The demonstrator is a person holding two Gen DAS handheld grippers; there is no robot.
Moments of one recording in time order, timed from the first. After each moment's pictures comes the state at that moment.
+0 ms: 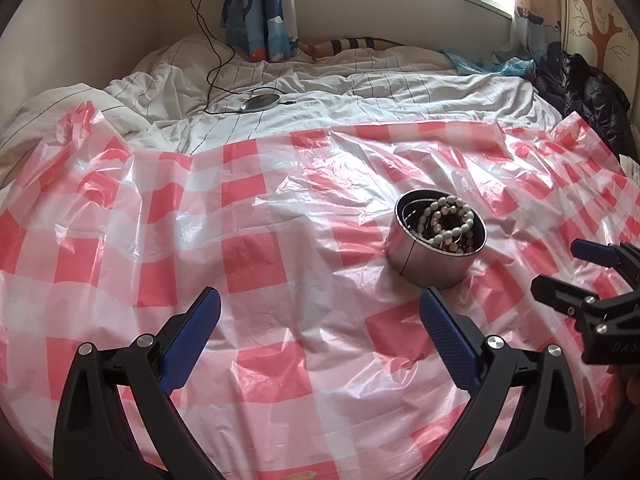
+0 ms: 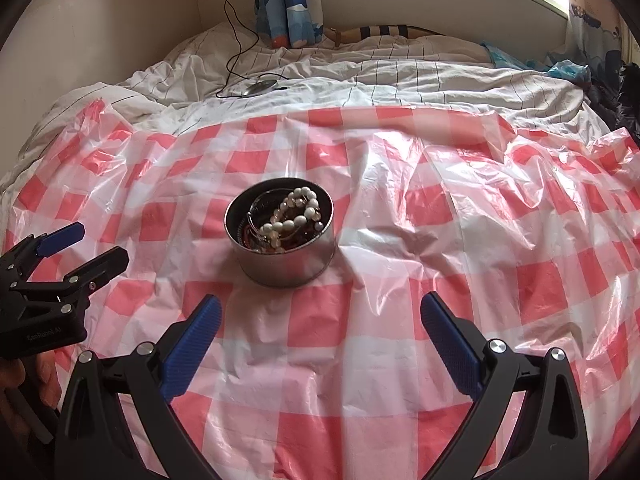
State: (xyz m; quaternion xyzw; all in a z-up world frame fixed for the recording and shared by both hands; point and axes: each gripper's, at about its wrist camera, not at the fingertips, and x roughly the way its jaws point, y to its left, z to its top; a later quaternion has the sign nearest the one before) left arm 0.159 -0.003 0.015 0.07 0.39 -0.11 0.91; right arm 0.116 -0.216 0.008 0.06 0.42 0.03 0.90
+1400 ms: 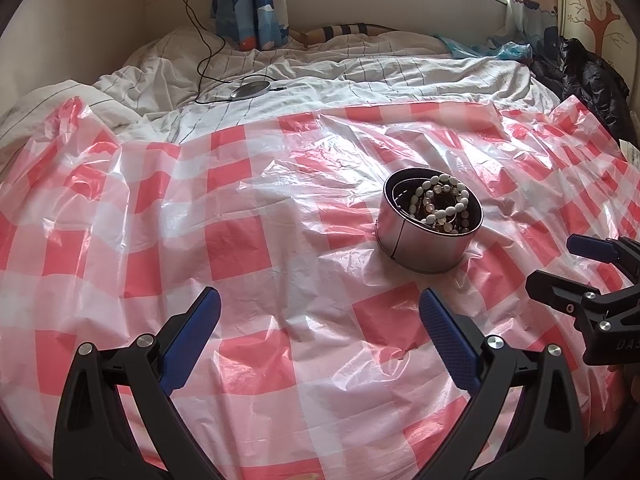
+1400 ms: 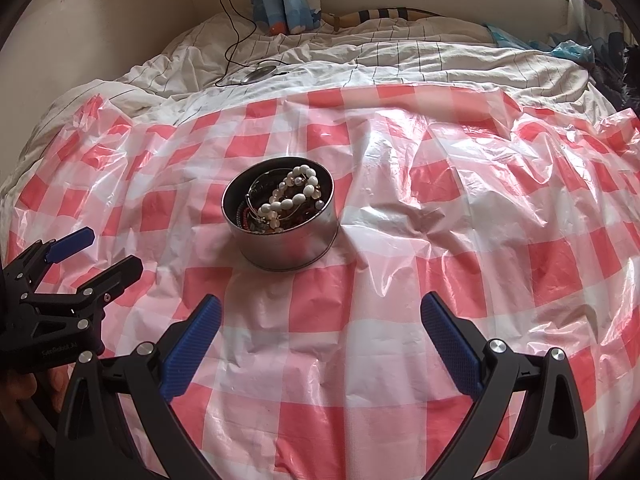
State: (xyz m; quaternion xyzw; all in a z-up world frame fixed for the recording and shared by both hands) left arm 0.158 -0.016 0.004 0.08 0.41 -0.12 0.90; right arm 0.118 -0.220 -0.003 0.08 0.44 0.04 0.89
